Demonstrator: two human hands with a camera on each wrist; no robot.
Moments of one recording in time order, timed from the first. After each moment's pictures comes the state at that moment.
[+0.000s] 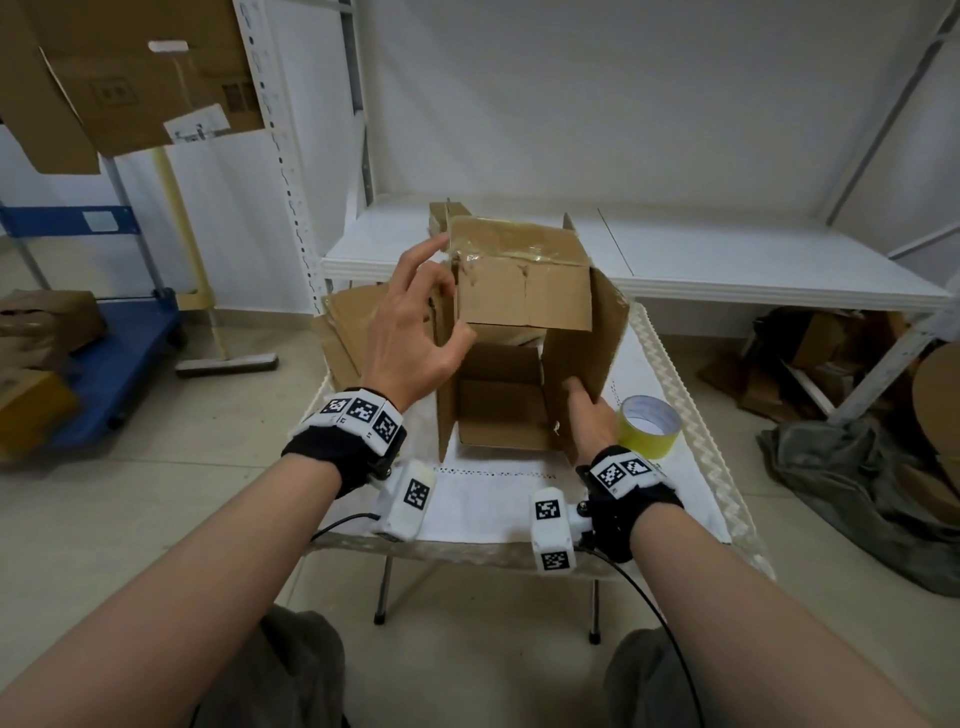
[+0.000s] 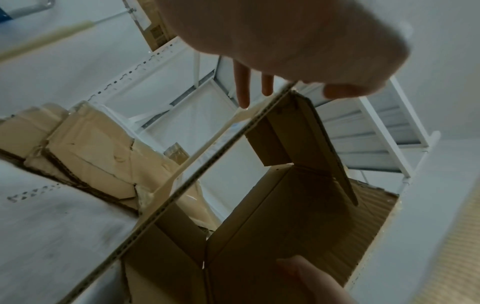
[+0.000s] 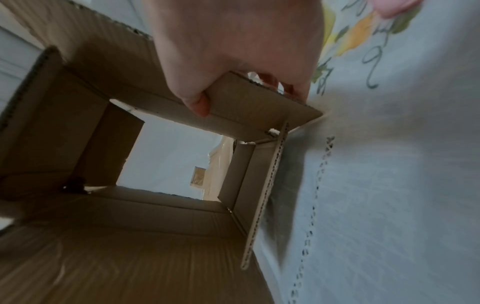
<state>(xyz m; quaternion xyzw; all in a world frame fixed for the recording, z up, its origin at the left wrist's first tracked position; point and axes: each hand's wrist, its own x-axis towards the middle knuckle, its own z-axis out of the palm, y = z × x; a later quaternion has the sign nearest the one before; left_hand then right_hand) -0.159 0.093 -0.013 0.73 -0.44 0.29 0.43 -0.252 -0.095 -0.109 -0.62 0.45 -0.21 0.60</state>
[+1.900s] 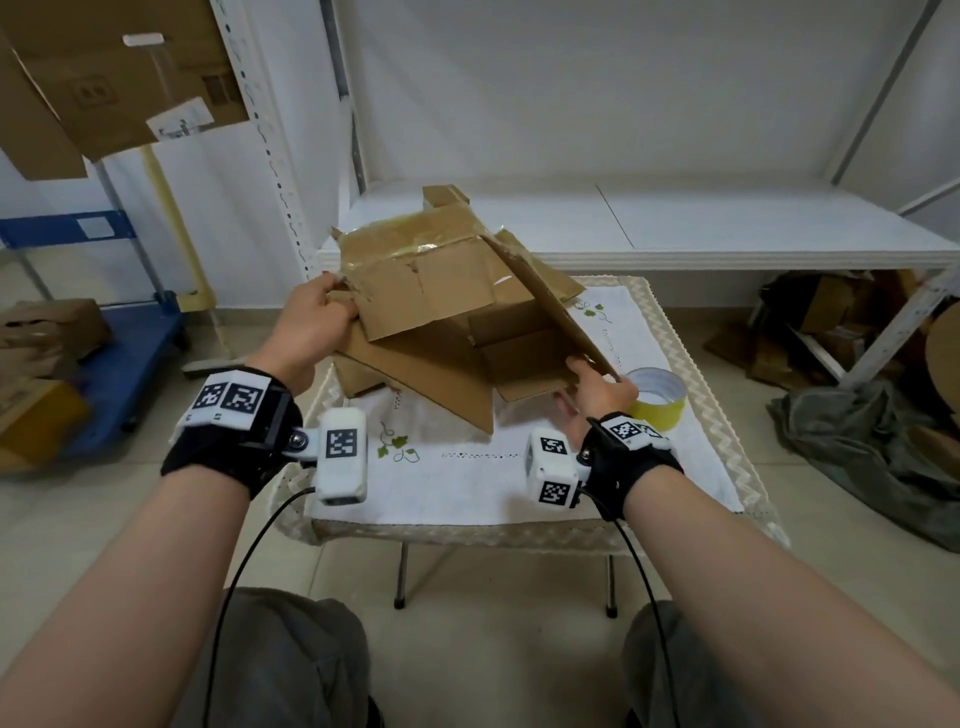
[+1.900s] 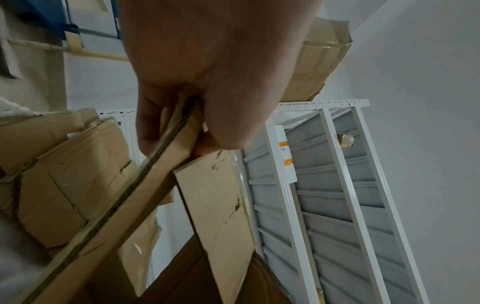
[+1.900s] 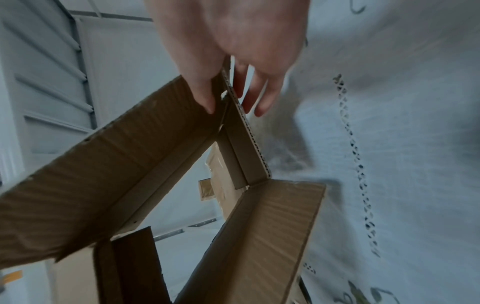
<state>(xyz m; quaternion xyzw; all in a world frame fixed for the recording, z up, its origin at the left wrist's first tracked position) -0.124 0.157 0.009 0.81 -0.16 -0.08 0.56 -0.234 -0.088 -0.116 -0.35 0.48 -0.31 0.74</state>
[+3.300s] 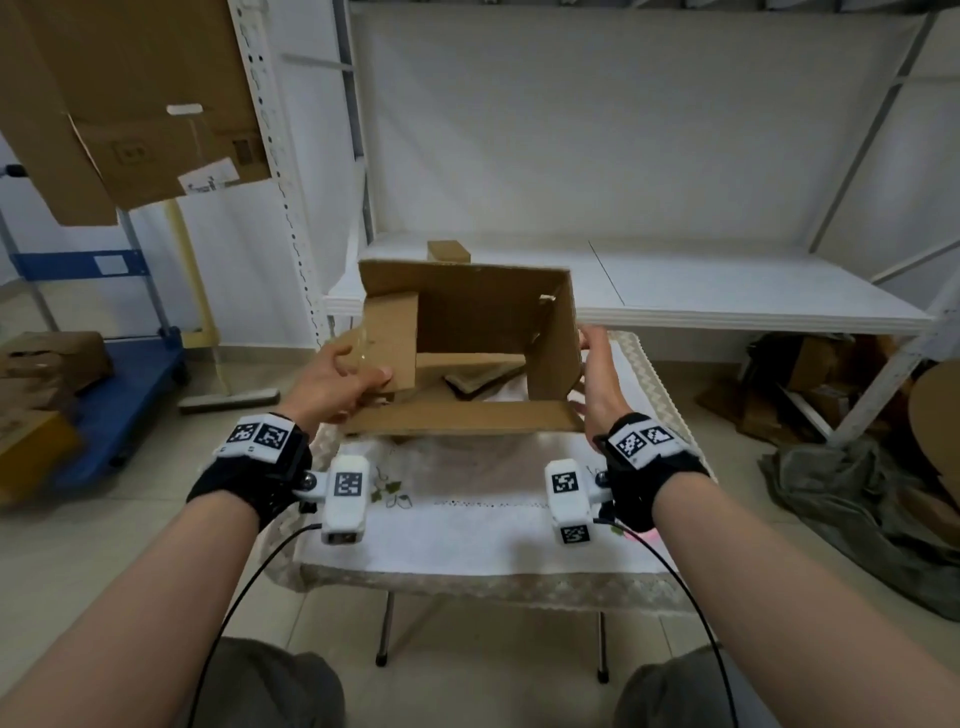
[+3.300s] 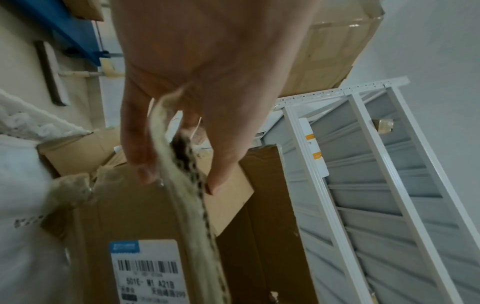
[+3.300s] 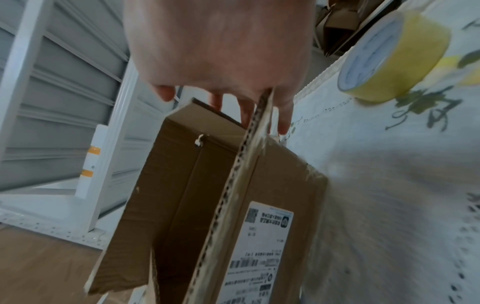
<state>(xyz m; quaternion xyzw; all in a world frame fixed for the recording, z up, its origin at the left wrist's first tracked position) -0.107 0.157 -0.017 0.83 -0.13 -0.11 0.53 -0.238 -0.105 -0.022 -0.62 0.26 -0.26 0.70</state>
